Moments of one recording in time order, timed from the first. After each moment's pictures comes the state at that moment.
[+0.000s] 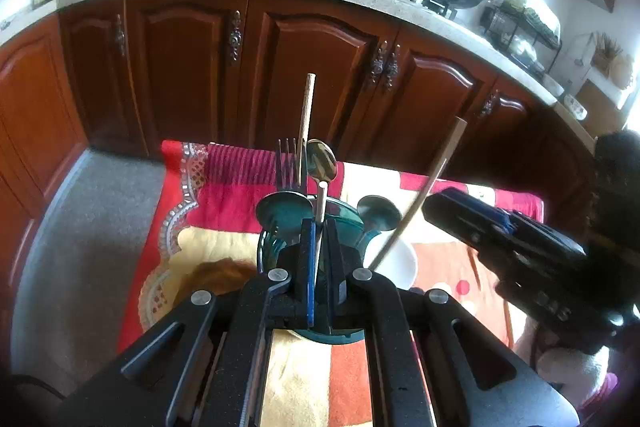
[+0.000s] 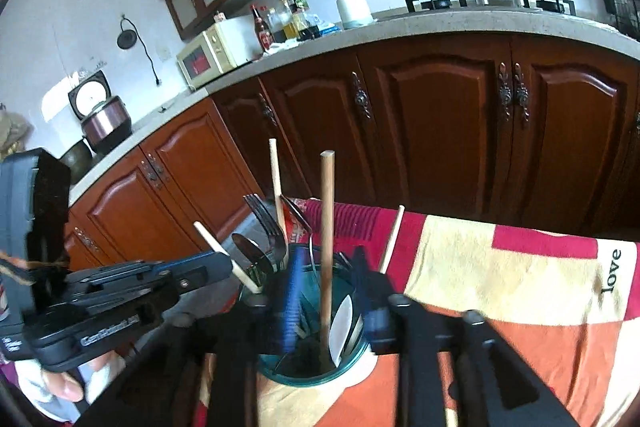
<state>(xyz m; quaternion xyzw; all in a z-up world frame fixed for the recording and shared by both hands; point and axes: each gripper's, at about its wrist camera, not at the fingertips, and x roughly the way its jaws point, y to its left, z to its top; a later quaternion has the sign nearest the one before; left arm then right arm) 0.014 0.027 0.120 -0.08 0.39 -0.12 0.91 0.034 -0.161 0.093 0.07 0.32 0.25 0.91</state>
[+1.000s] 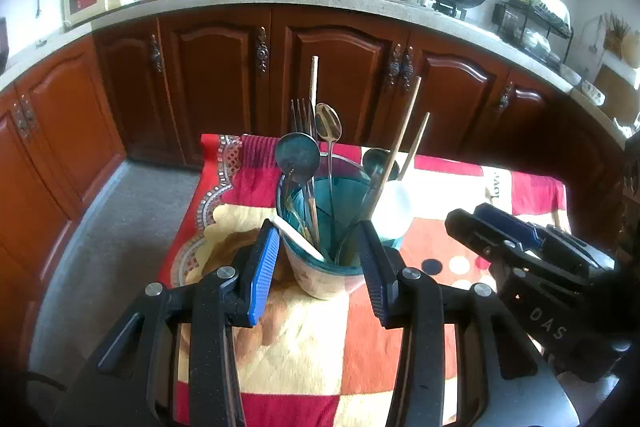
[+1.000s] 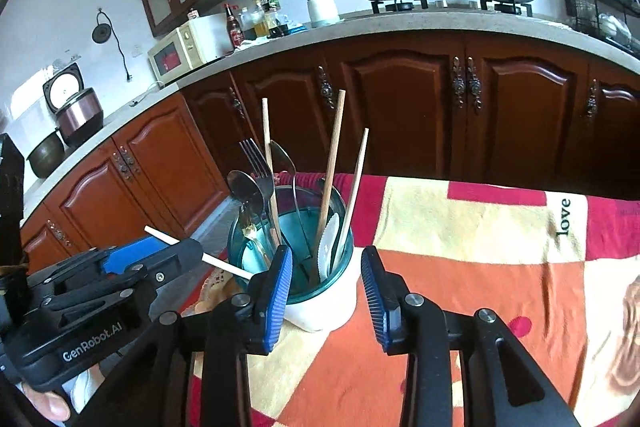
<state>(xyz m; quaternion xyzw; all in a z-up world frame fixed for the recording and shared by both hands) -0.060 0.014 0.114 -0.04 0.36 -0.06 0.93 -0.038 -0.160 0.084 0.05 0.33 0.17 0.93</state>
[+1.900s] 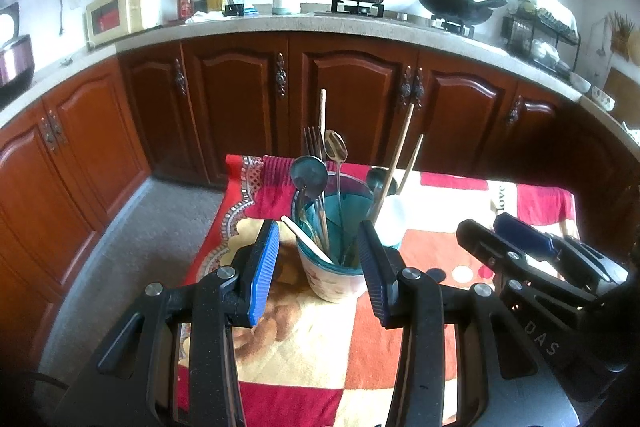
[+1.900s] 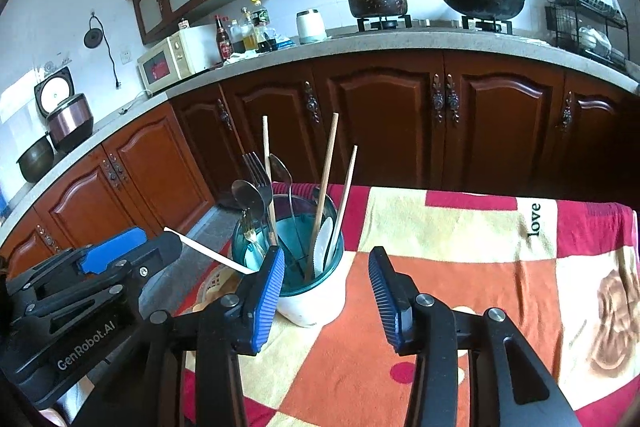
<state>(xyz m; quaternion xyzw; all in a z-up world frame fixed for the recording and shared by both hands) -0.093 0.006 0.139 -0.02 0.32 -0.02 0.95 -0.071 -0.162 0.108 0.04 0.31 0.13 0.94</state>
